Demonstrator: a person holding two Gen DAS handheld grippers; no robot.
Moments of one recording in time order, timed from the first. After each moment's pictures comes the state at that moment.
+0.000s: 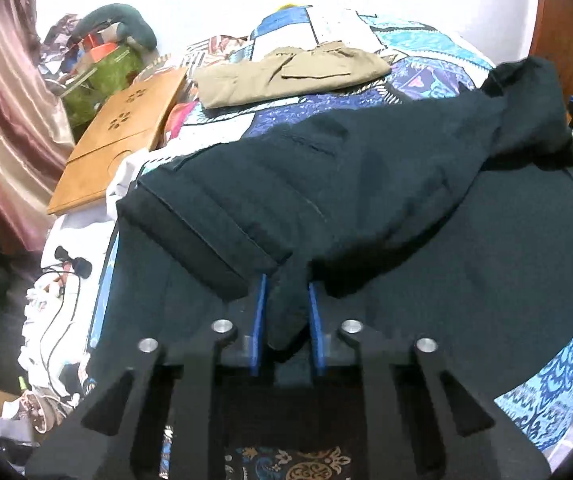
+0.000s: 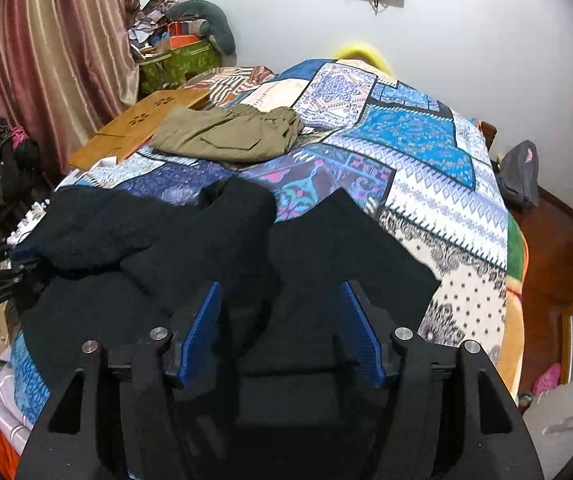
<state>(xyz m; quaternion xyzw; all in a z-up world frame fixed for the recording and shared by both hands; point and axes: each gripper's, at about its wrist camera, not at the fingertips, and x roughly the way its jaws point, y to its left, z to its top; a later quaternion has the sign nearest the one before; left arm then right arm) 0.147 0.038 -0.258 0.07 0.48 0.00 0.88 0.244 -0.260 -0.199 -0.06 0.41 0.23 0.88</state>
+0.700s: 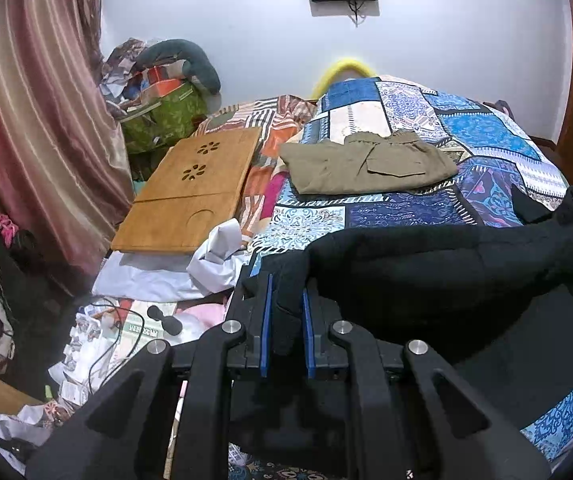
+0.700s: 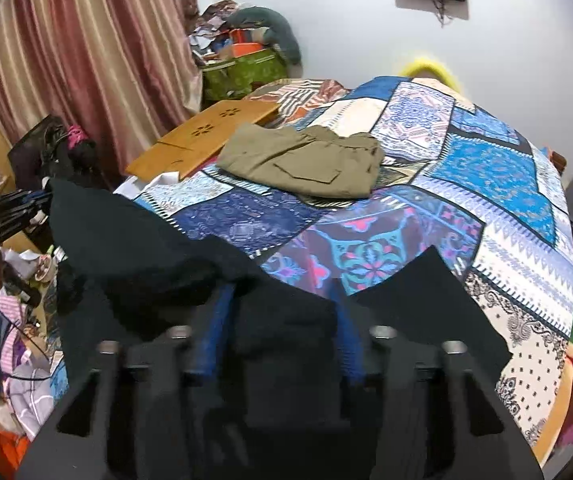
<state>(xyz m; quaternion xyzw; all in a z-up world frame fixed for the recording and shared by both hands) 0.157 0.110 -0.169 0.05 0.38 0.09 0.92 0.265 -0.205 -0.190 -0.05 0.39 0.36 0.85</state>
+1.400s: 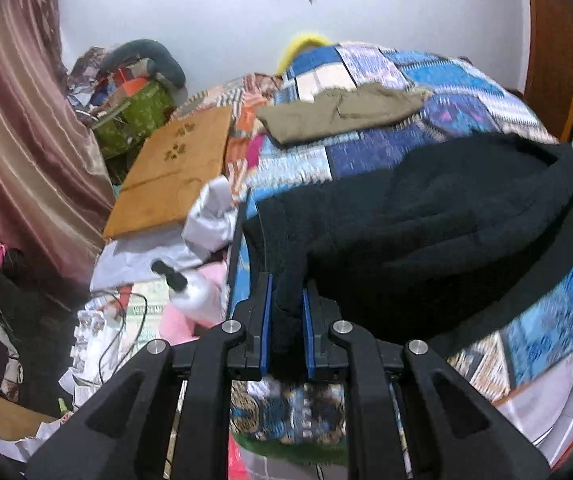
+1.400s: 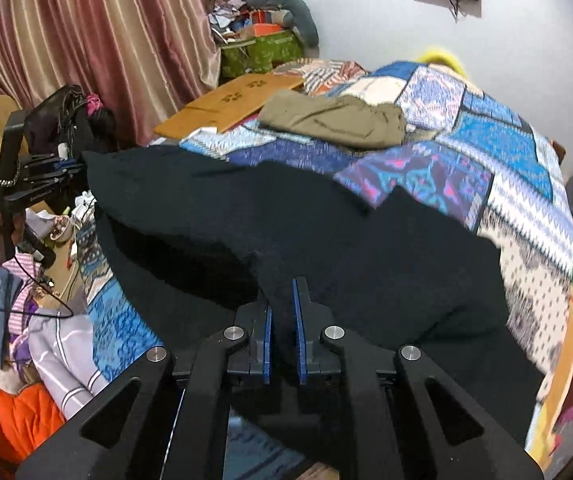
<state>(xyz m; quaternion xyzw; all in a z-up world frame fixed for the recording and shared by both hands) 0.086 0.123 -0.213 0.12 0.42 0.02 0.90 0.161 -0.203 -0.209 -0.07 0.42 0.35 0.84</state>
